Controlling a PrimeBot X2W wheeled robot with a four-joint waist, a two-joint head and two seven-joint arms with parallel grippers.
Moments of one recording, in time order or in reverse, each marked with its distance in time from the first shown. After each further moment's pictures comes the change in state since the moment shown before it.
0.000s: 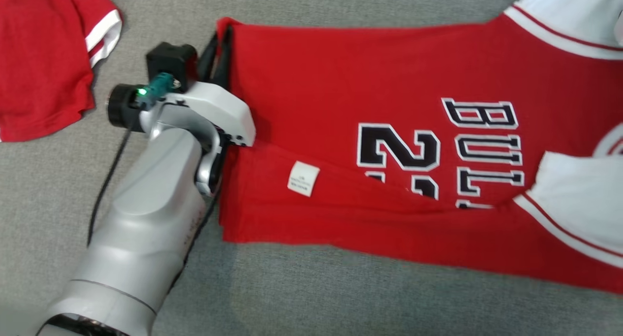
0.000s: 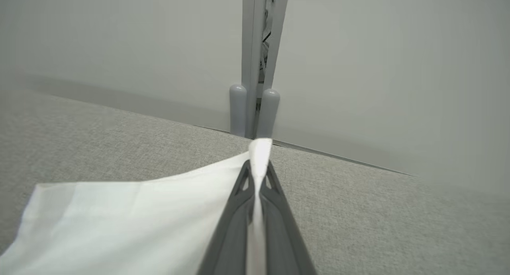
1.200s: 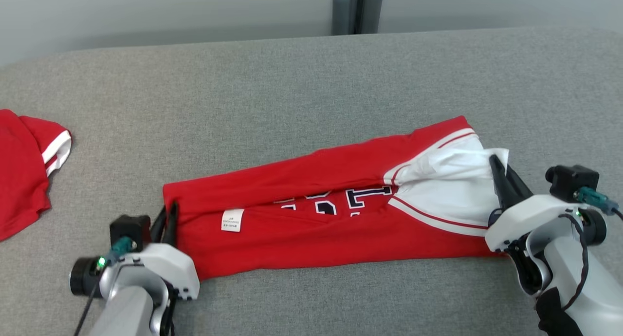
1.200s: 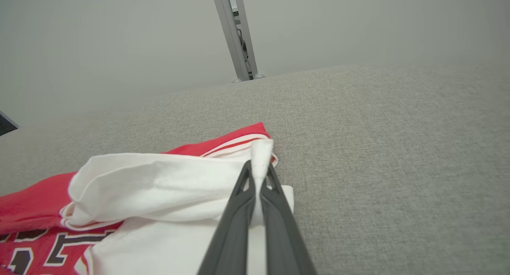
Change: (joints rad) left arm 0.495 0.095 0.250 -0.030 0.178 -0.079 -0.002; right arm 0.718 0.189 -0.005 -0.296 0.267 0.000 -0.249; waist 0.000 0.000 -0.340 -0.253
